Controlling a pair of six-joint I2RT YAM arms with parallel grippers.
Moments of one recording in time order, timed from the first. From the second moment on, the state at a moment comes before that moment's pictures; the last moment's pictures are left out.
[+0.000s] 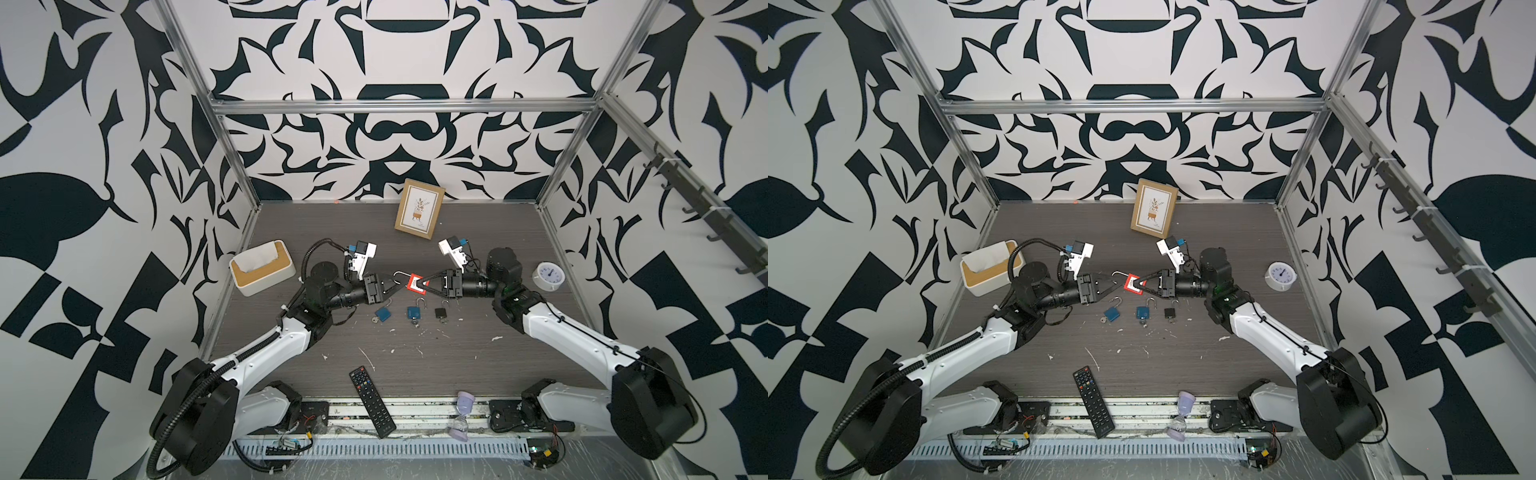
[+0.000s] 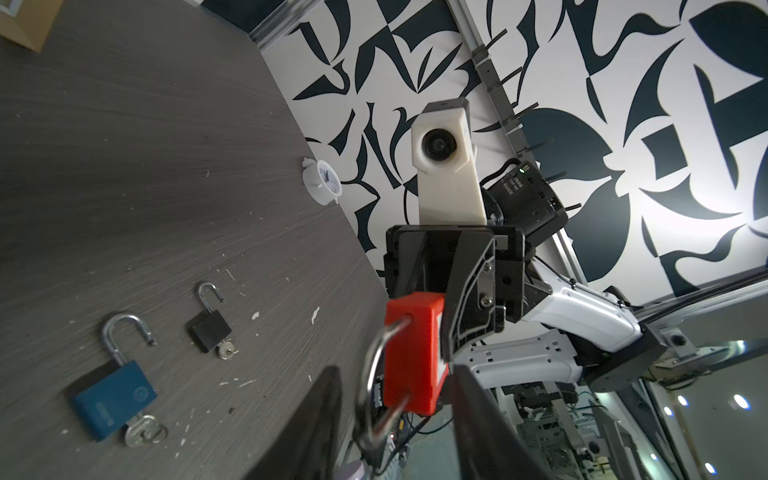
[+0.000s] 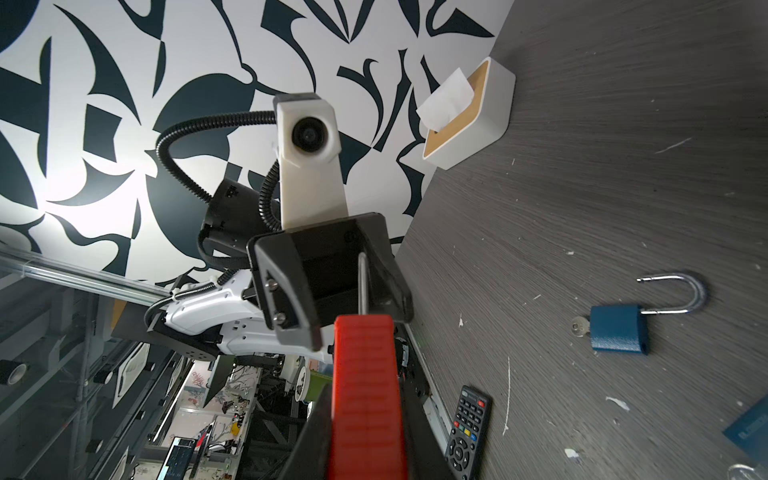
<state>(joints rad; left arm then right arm) -0.56 1.17 0.57 0.53 0.77 -0.98 0.45 1.22 0.69 0.33 -1.01 0.96</state>
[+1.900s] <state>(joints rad) -0.61 1.30 0.66 0.56 1.01 -0.99 0.46 1.23 0.70 0.29 -1.16 0.96</state>
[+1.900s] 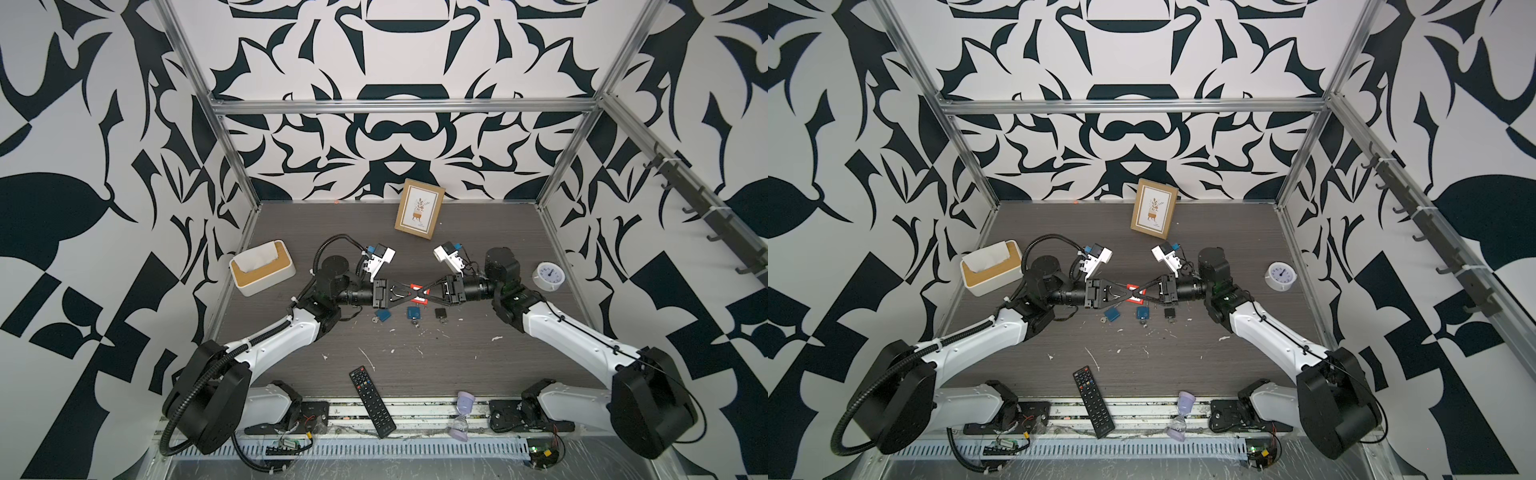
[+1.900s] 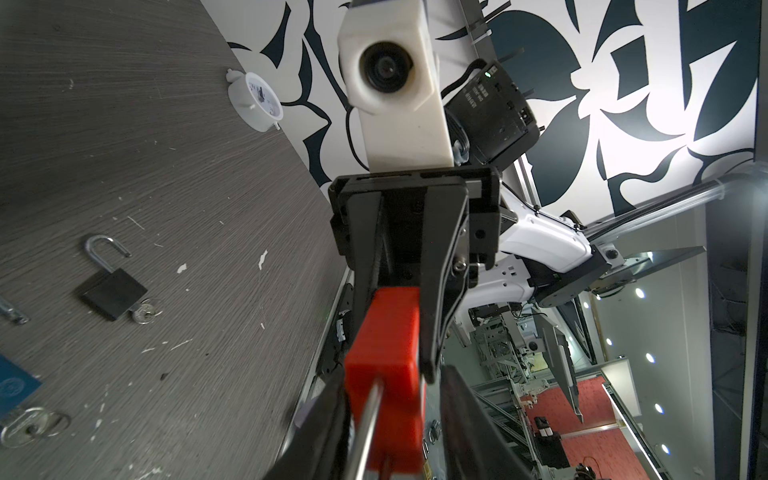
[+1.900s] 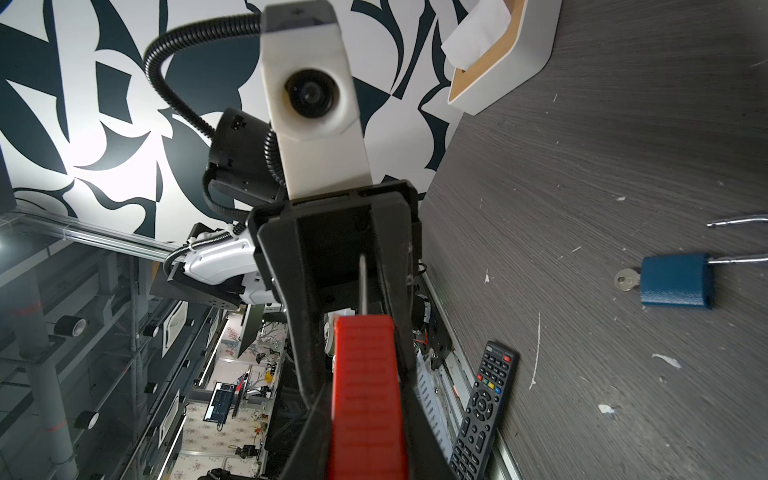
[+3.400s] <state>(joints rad) -0.56 1.45 0.65 0.74 0.92 -1.09 0.34 0.92 0.46 0.22 -0.68 1.34</state>
